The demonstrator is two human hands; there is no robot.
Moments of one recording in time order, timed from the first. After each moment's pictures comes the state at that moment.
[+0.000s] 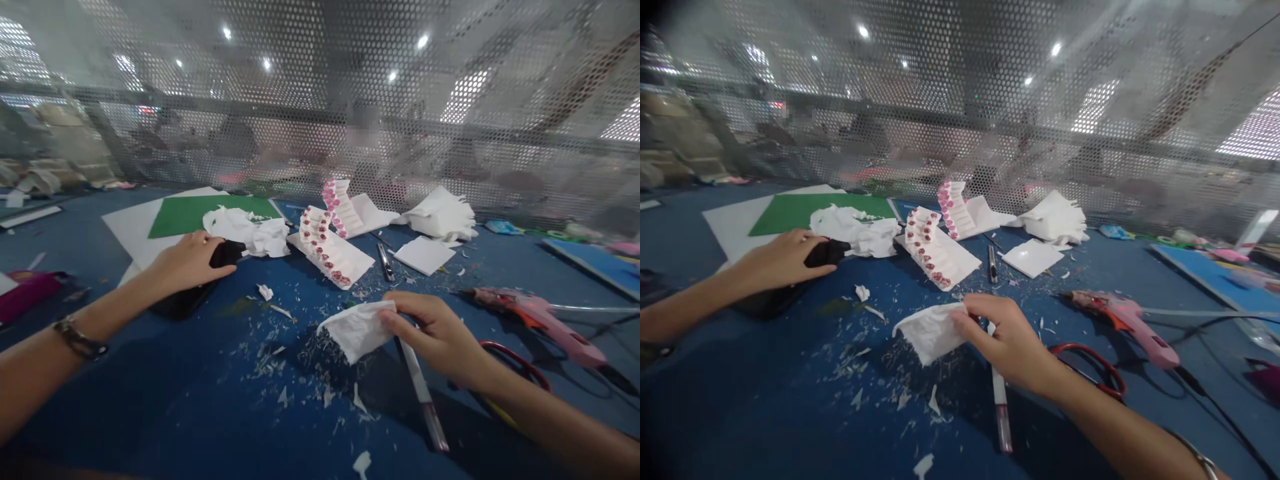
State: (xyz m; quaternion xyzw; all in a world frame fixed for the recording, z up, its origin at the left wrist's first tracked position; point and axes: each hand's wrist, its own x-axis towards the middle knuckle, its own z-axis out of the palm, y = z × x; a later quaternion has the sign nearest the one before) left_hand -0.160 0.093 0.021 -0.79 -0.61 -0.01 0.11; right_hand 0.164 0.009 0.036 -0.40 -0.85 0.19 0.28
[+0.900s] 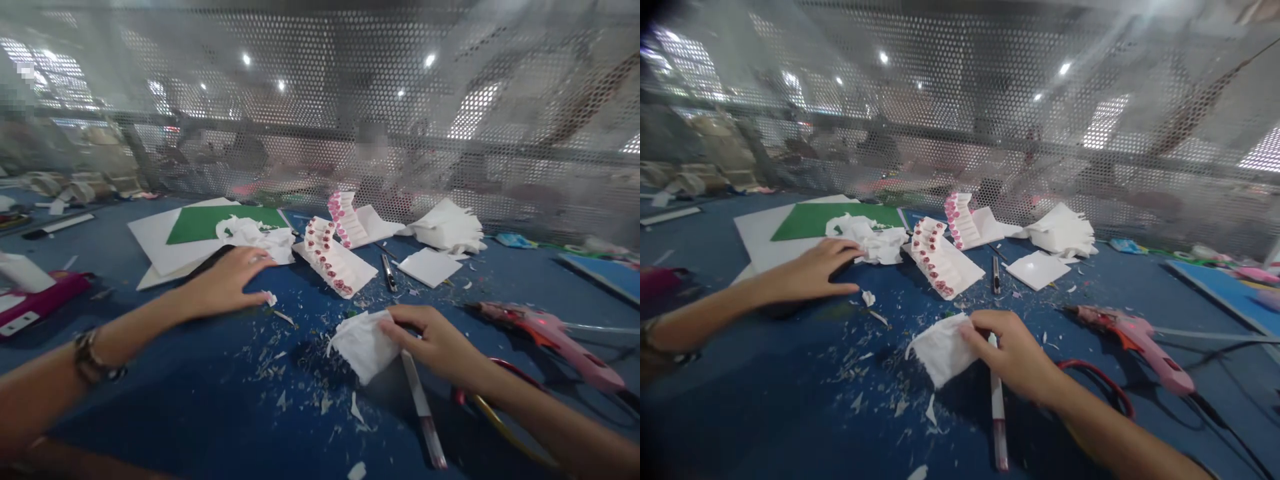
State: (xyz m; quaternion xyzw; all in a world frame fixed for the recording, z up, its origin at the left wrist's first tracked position) left_hand -0.134 0.082 0.025 -0.85 -0.52 -0.09 0.03; right_hand 0.173 0.014 0.029 -0.43 -0.86 0.20 0.21
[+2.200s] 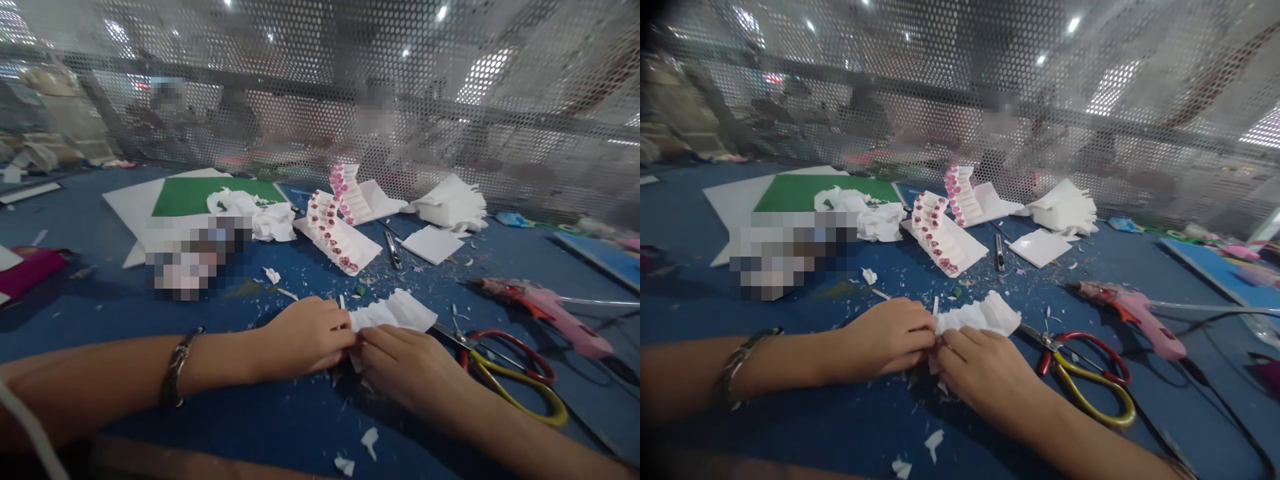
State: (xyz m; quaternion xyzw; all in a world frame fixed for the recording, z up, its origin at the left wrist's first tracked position) left_hand -0.034 0.023 -0.011 -0.97 -0.17 -0.14 0.00; right_hand 0.154 -0.015 -0.010 -0.29 -0.94 -0.14 0.09
